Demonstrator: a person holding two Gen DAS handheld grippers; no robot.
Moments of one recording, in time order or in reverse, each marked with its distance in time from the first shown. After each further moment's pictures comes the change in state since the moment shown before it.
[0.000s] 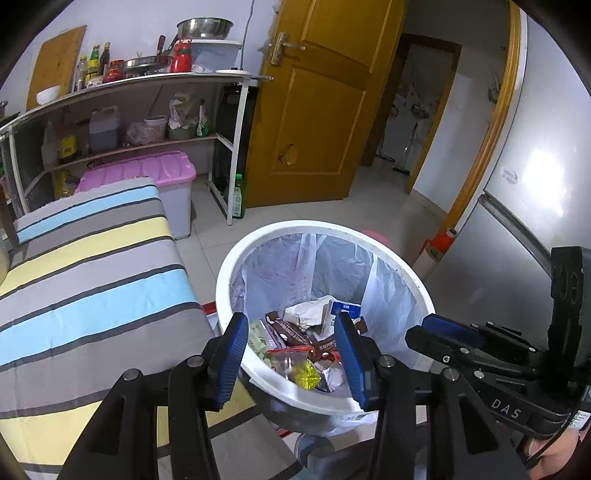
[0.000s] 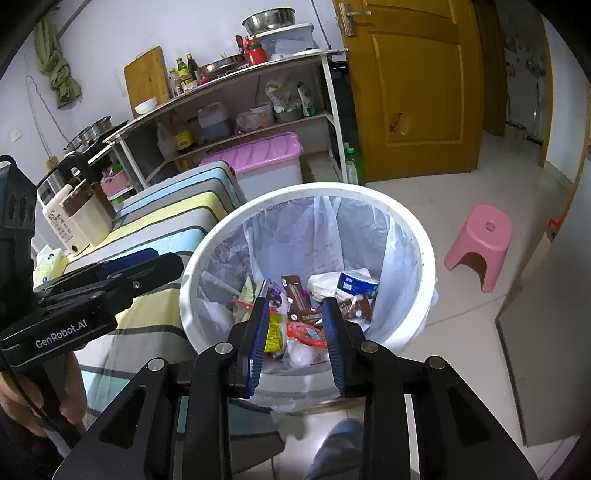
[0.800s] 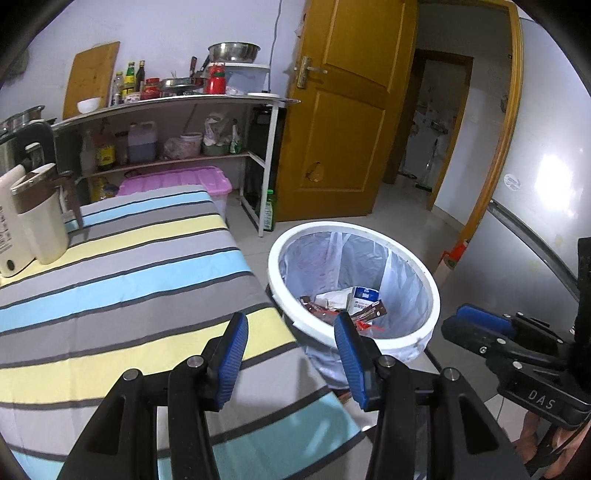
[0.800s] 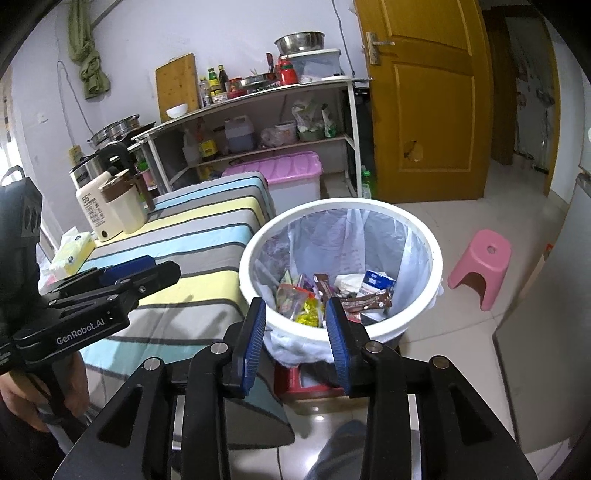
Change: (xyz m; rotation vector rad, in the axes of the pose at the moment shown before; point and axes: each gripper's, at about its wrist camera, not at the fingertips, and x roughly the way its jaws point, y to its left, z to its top) left arm -0.079 0.008 -0.046 -0.020 -0.083 0.114; right arm -0.059 0.042 -0.034 -0.086 -0.082 0.019
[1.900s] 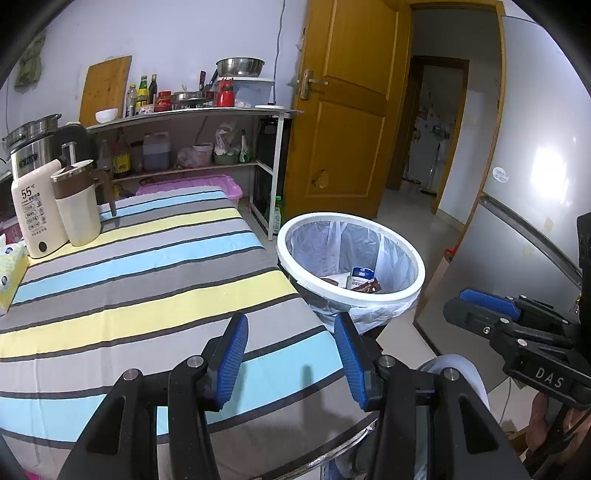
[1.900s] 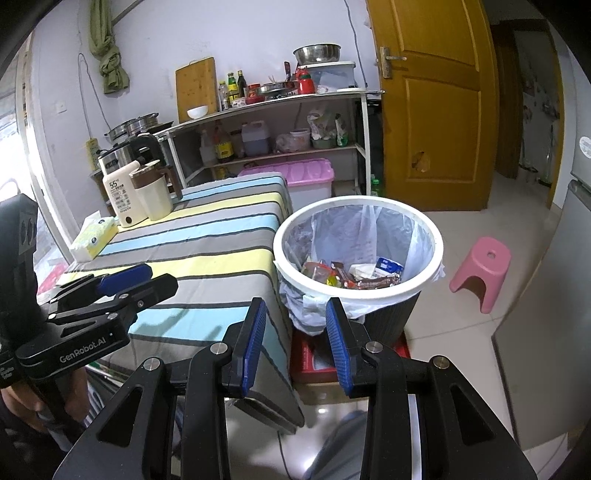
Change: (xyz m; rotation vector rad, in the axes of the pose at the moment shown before) left arm -0.061 -0.009 -0.046 0.018 -0.045 0.035; right arm -0.043 0.026 -0.034 -0.041 -0.032 0.022
